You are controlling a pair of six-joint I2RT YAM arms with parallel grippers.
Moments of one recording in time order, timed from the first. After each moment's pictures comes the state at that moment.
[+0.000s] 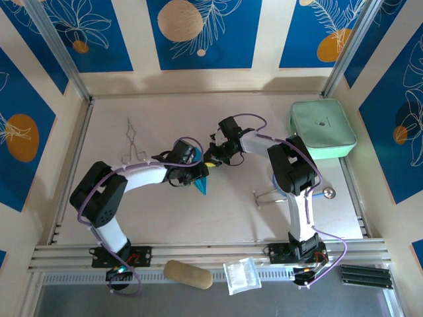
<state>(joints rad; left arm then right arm) -0.65 1.70 0.93 -0.21 0.24 -0.89 0.51 2.08 1.39 -0.44 -0.70 0.64</state>
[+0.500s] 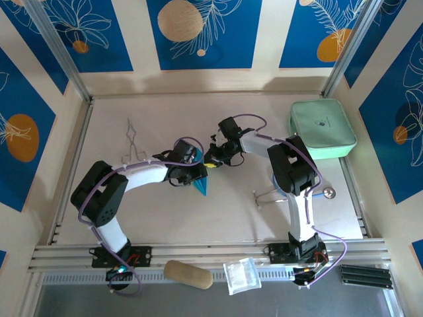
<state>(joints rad) -0.65 1.71 0.95 -0.27 0.21 -0.88 0.52 2.08 1.40 -0.47 -0.68 0.64</state>
